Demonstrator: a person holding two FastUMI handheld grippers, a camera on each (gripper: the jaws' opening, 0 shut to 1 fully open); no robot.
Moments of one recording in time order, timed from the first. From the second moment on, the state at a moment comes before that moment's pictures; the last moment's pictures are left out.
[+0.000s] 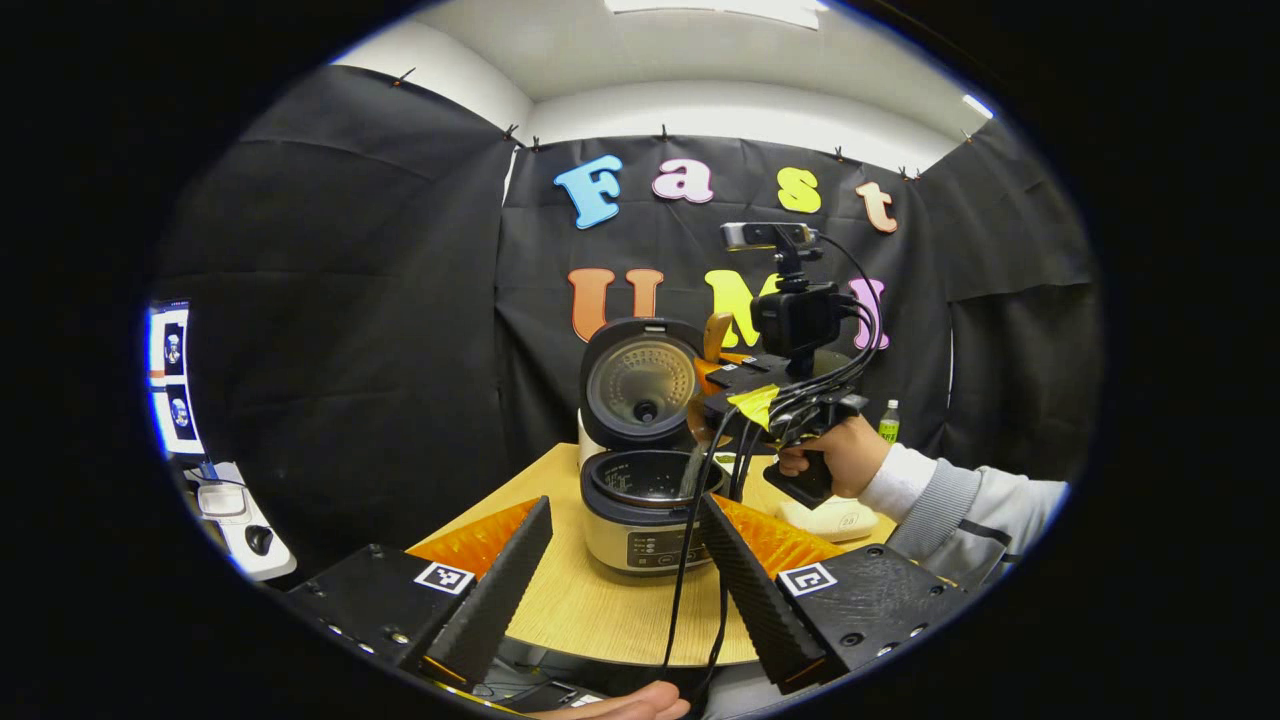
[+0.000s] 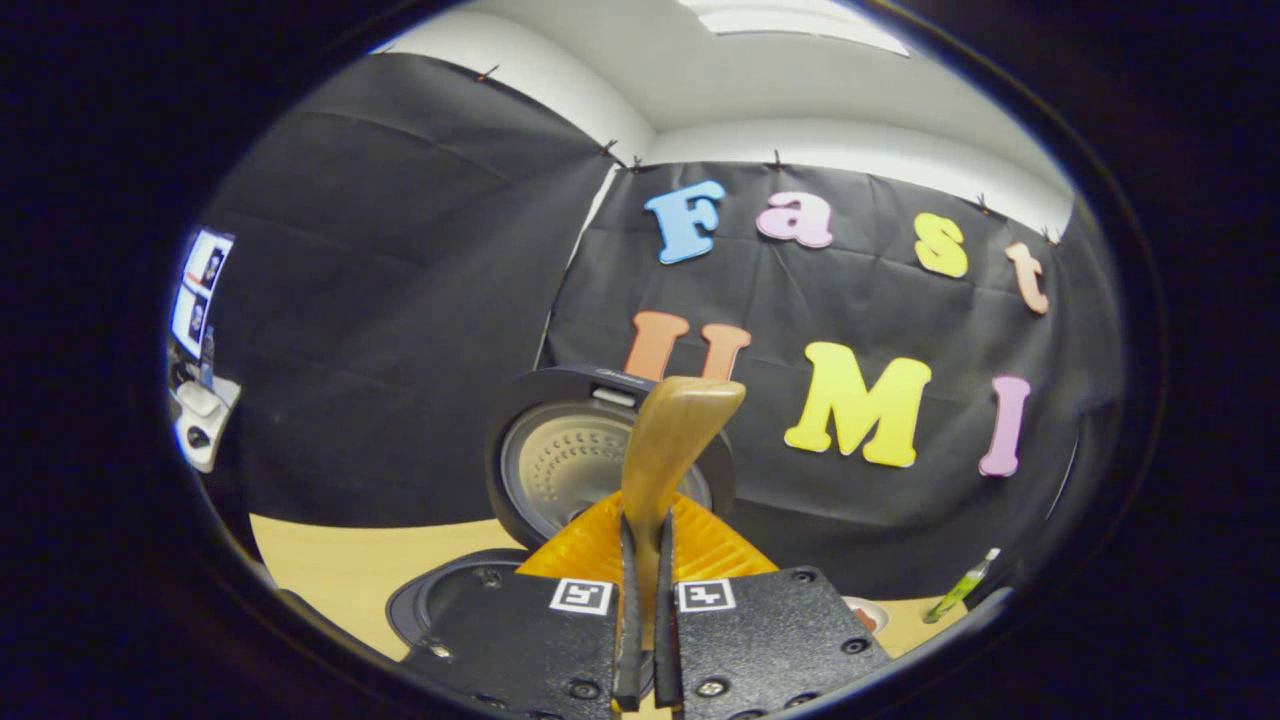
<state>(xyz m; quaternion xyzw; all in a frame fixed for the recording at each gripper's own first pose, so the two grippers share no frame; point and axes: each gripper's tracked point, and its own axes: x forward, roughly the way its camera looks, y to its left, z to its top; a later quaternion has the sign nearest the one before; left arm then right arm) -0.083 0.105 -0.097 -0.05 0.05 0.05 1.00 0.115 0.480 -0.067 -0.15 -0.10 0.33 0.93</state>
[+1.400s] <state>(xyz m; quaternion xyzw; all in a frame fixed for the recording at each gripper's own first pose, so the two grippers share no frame) -0.066 0.078 -0.088 -0.05 0.04 0.04 1.00 0.245 0.166 -0.069 -0.02 0.02 0.13 0.99</state>
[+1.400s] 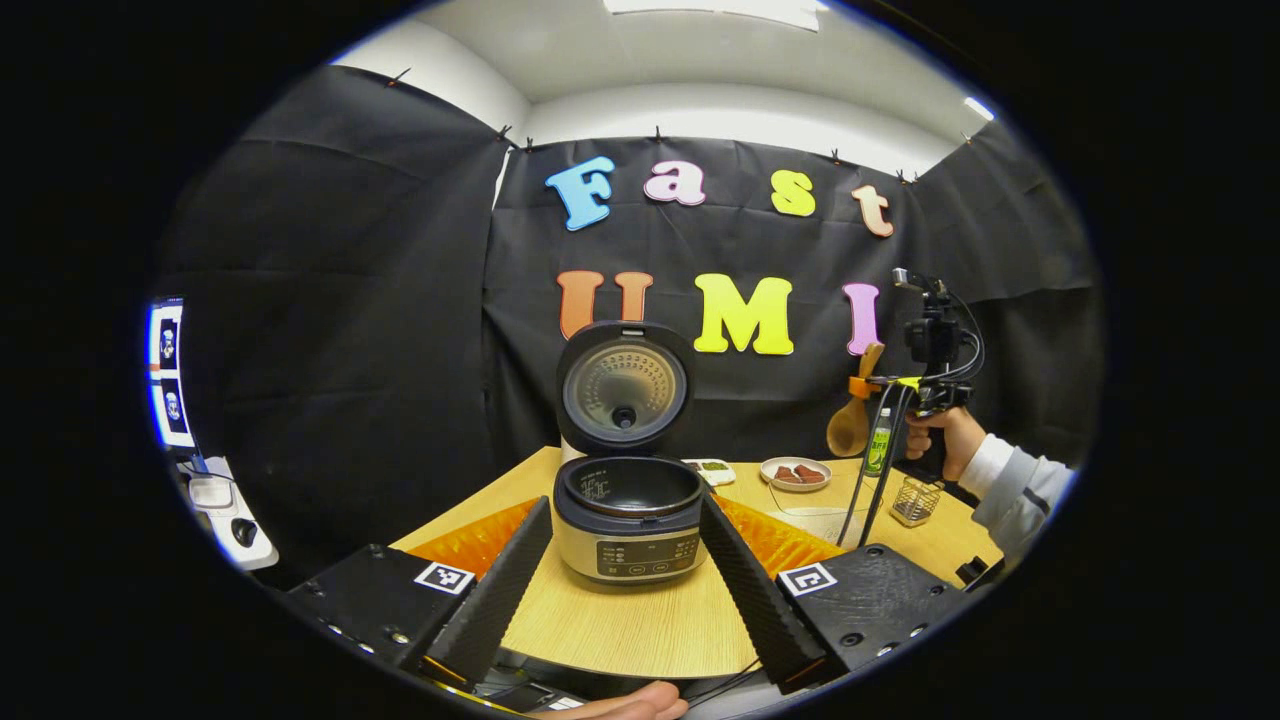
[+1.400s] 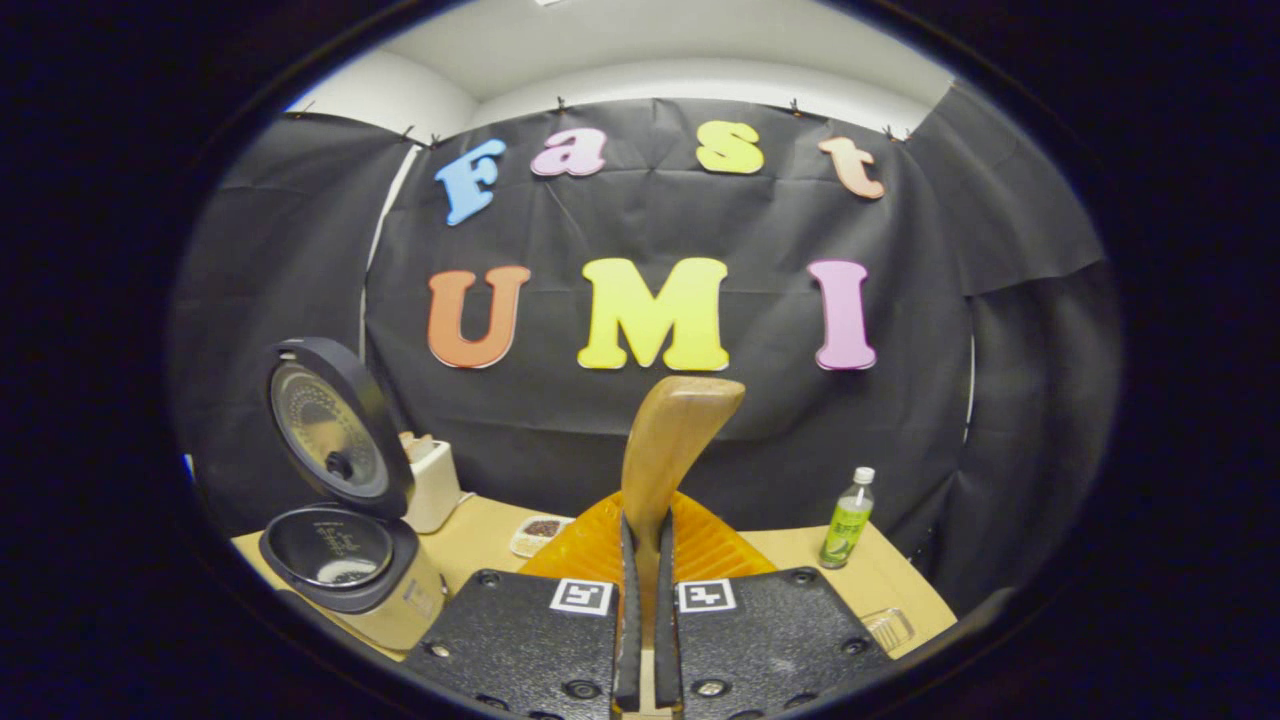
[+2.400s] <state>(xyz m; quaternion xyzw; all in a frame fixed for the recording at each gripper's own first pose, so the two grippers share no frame) -0.057 0.043 -0.087 -0.04 0.03 0.03 1.00 0.275 -0.038 -0.167 -0.02 0.10 0.03 0.99</state>
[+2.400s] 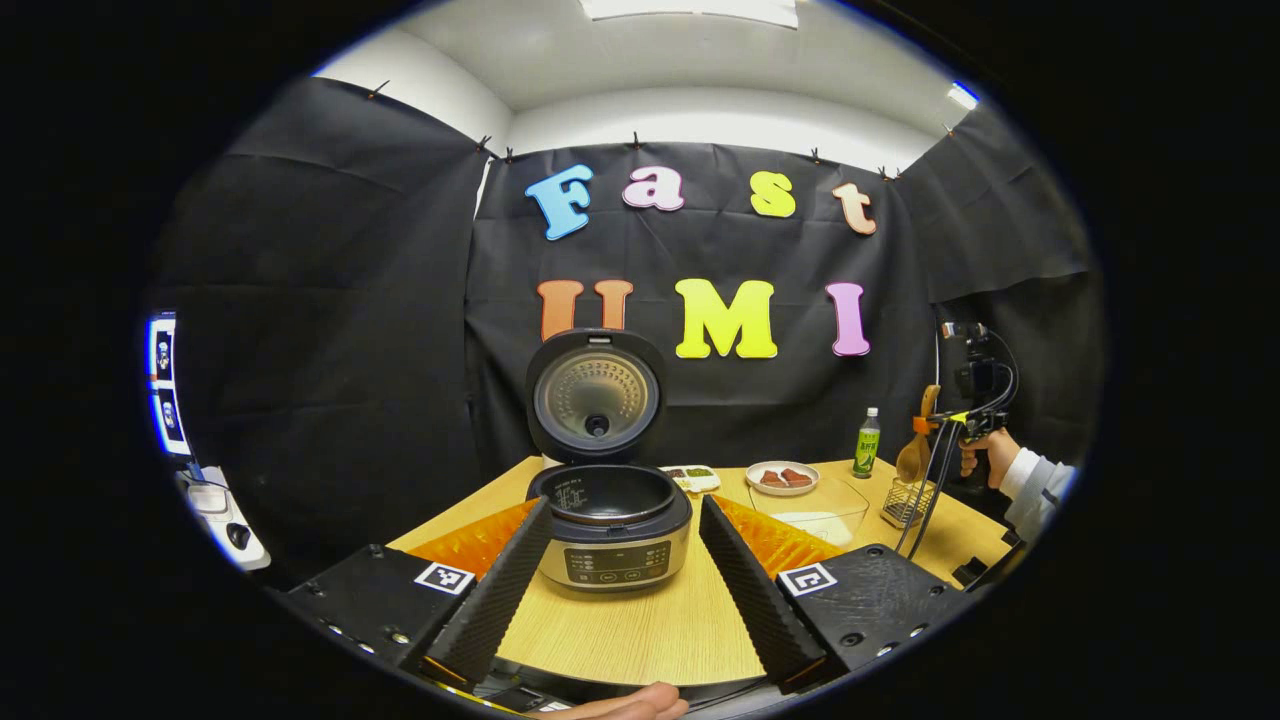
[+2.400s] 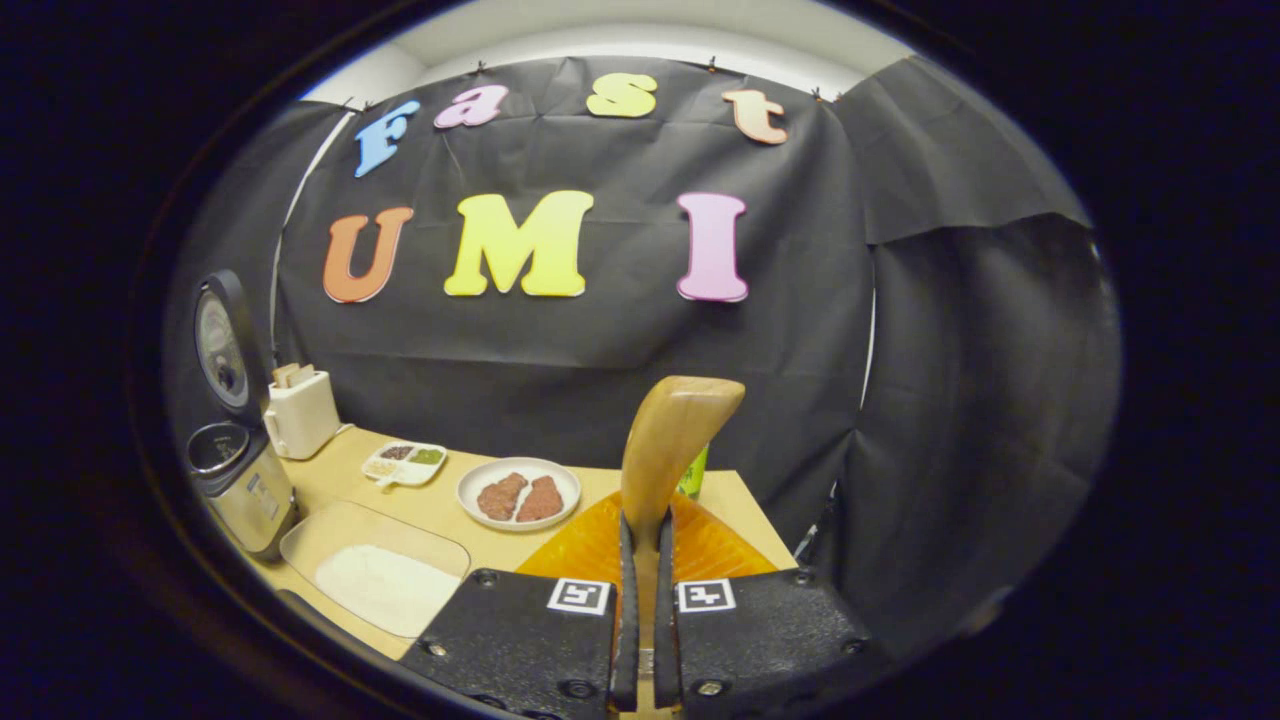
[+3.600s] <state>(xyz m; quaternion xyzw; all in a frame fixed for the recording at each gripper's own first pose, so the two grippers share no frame) -0.028 0.024 -0.092 -0.03 0.05 0.02 1.00 0.259 -0.080 -0.176 0.03 0.11 -0.03 0.99</state>
